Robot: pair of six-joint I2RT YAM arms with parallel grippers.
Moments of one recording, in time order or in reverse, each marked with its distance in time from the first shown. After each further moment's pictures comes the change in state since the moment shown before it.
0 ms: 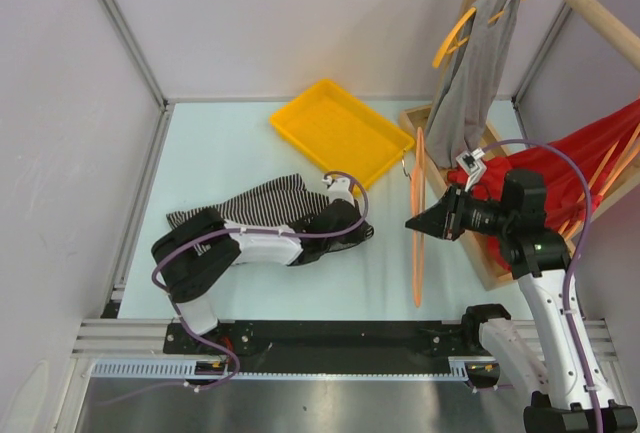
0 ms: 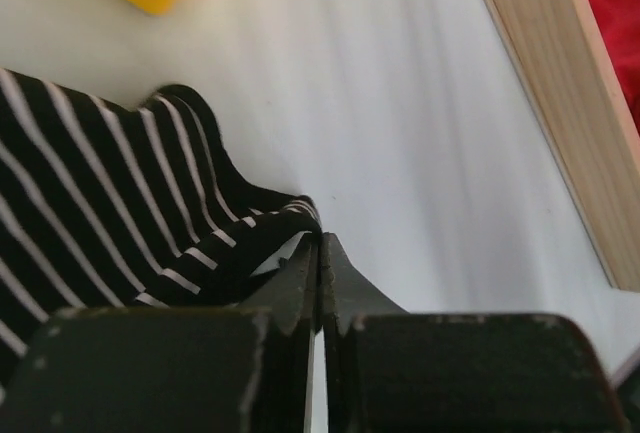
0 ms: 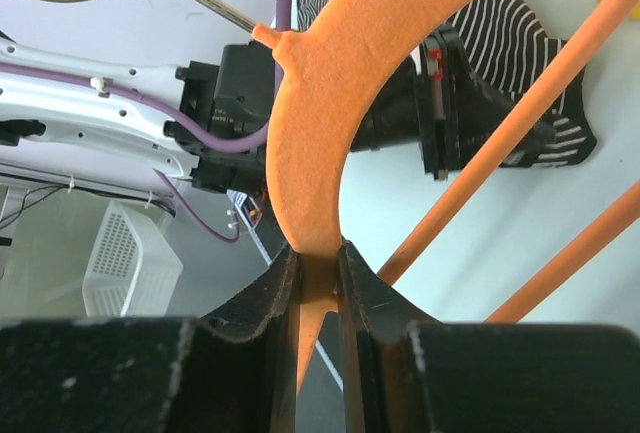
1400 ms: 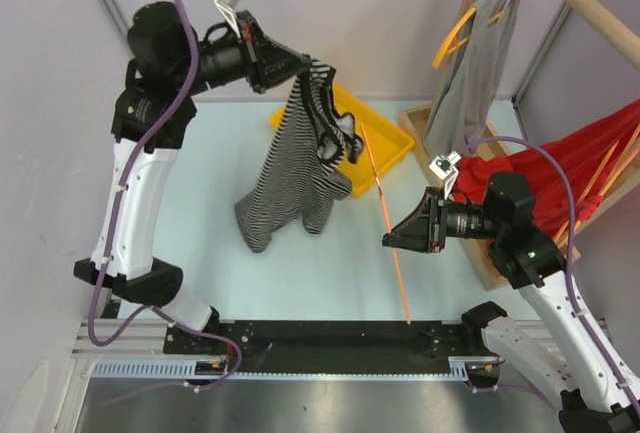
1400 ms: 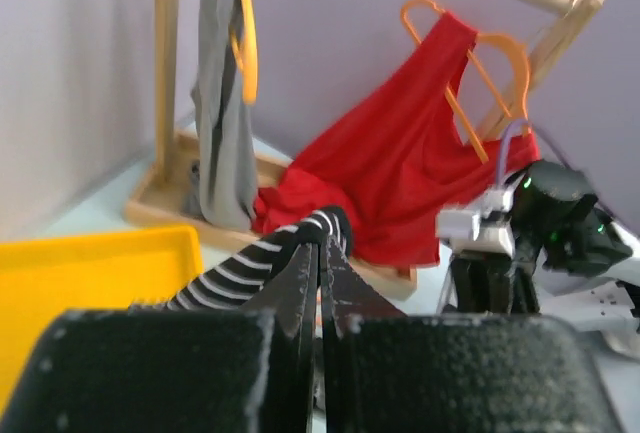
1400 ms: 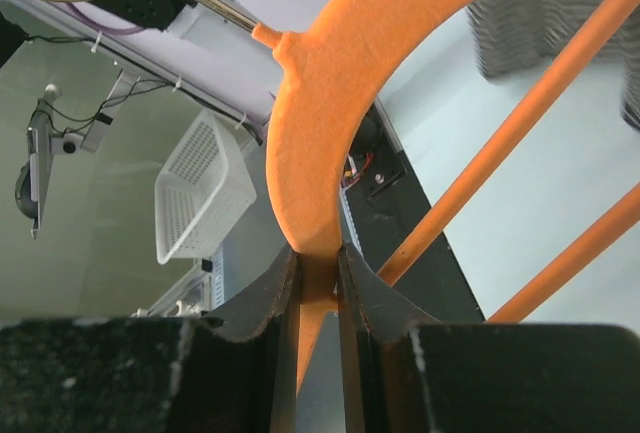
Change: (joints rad) left arm 0.618 -0.156 1.455 -0.970 0.982 0.475; right arm 0.338 -0.003 0.005 0.263 -0.042 0.182
